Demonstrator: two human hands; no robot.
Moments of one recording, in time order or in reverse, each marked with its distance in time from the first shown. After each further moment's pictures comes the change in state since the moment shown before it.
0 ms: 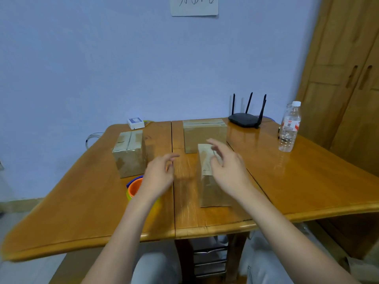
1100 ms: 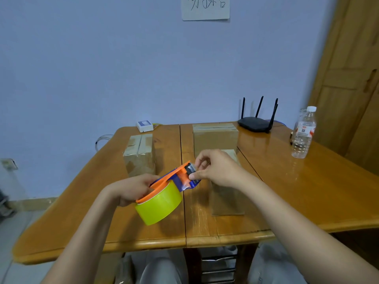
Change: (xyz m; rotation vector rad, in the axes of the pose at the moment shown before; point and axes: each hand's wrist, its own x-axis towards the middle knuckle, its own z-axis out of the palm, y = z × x) left_hand -0.010 -0.041 -0.099 -0.184 -0.770 -0.141; right_hand 0.047 -0.020 0.025 -0.065 -0.418 0.059
